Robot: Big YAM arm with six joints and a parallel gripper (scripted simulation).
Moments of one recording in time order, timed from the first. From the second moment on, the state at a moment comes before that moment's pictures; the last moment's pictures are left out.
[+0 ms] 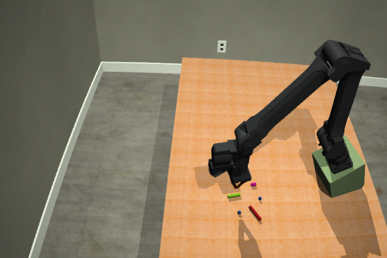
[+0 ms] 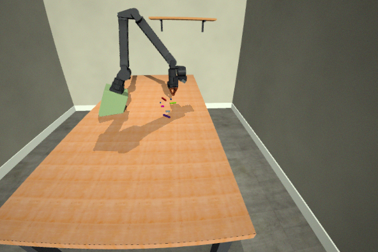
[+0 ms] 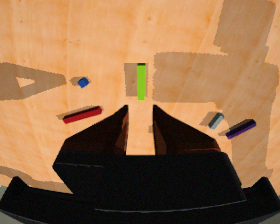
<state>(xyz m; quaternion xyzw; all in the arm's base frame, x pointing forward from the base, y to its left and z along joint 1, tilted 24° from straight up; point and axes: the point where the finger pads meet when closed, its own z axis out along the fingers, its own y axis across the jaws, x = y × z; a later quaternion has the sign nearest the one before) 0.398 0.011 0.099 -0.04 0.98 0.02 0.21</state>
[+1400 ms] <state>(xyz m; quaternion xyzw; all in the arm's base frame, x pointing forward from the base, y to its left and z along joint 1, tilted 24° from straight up) 0.413 0.011 0.074 -0.04 0.98 0.02 0.22</state>
